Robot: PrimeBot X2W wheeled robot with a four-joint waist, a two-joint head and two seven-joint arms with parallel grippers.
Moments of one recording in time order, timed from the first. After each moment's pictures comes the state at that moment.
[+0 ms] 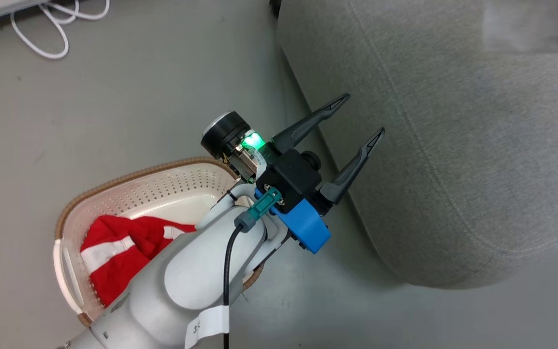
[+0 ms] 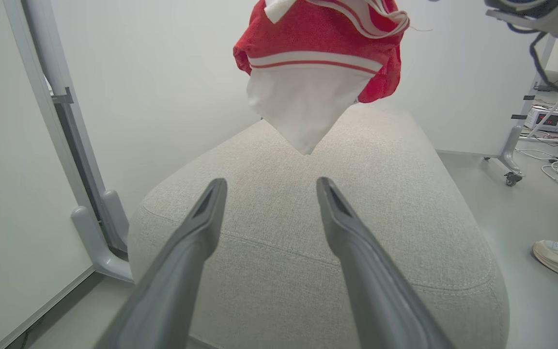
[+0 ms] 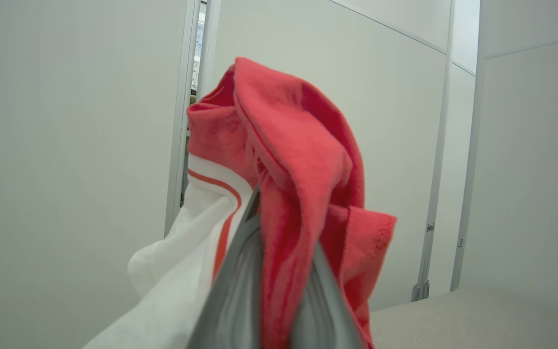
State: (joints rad) left arm -0.76 0.12 -0.85 0.38 -0.32 -0.11 -0.25; right arm -0.75 -0.14 -0.30 0.08 0.11 0.13 -0.26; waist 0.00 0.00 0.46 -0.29
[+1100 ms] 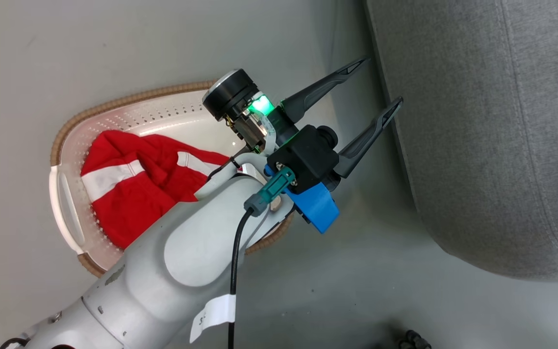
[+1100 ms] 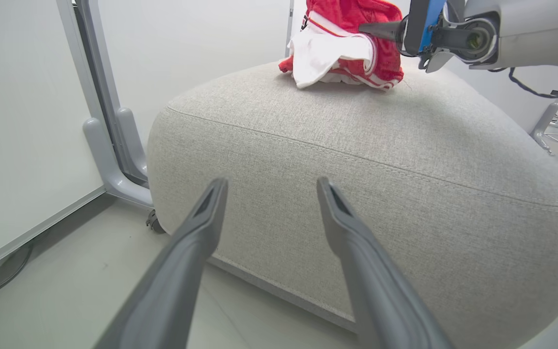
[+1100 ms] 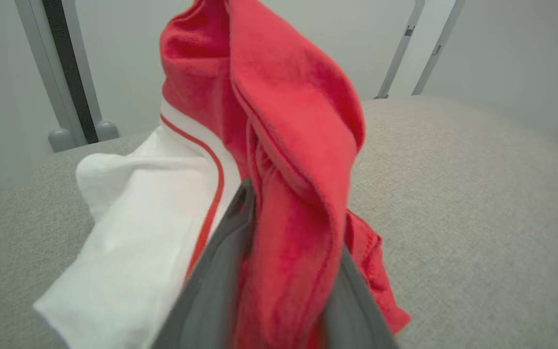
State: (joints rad) left arm -0.90 0.13 -0.90 0.38 -0.27 -0.11 -0.25; right arm -1.01 -0.37 -0.48 0.78 0.09 0.13 -0.26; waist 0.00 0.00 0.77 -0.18
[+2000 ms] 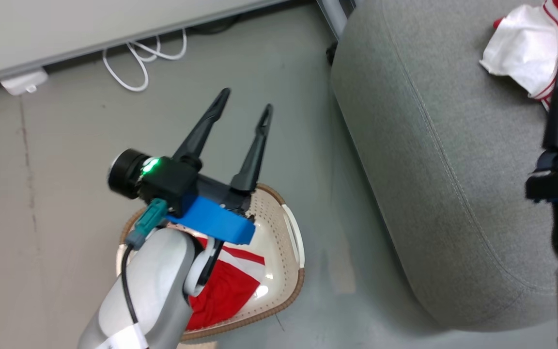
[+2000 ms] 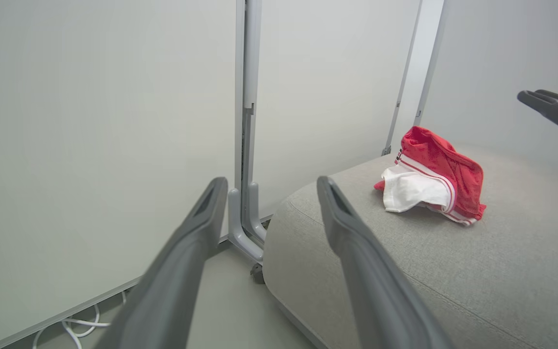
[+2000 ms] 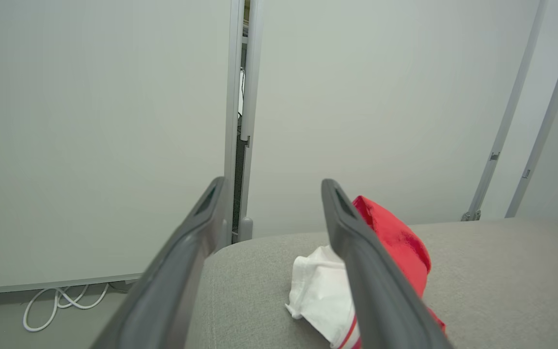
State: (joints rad) left arm -0.54 0.14 -0.51 0.25 -0.33 -0.06 -0.26; right arm -0.49 -0.18 -0.21 0.18 0.10 0.13 -0.26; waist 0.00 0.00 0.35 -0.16
